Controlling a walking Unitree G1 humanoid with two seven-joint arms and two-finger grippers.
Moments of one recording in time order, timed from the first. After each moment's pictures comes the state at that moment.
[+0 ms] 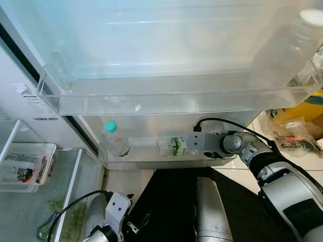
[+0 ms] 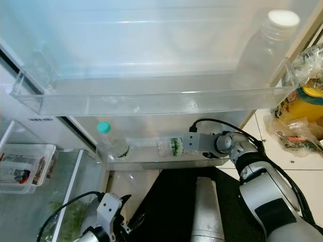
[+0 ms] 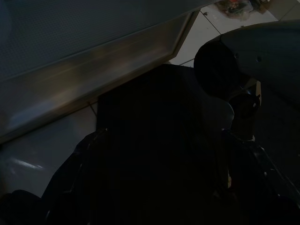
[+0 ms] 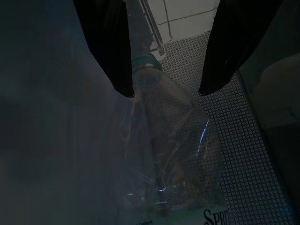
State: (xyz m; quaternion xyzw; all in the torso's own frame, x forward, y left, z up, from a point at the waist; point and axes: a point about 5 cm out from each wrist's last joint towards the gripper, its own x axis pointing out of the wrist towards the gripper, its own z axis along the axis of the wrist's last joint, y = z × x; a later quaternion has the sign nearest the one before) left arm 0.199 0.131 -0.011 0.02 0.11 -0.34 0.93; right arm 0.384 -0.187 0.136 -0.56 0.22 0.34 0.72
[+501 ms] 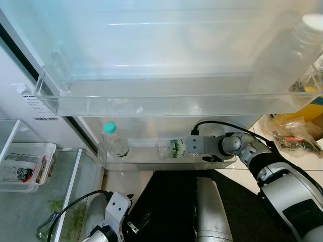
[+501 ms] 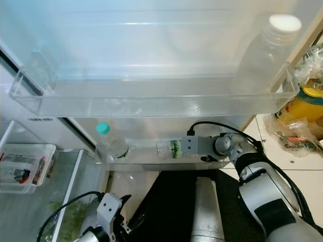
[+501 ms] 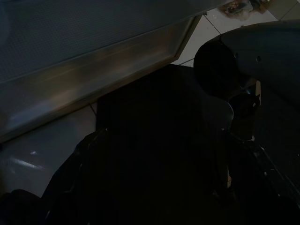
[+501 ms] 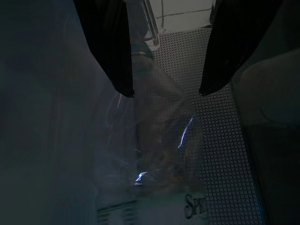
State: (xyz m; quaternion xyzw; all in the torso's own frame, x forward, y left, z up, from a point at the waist) left arm 0.199 0.131 -0.011 0.02 0.11 -0.34 0.93; right arm 0.380 -0.183 0.131 -0.56 0.23 0.38 0.70
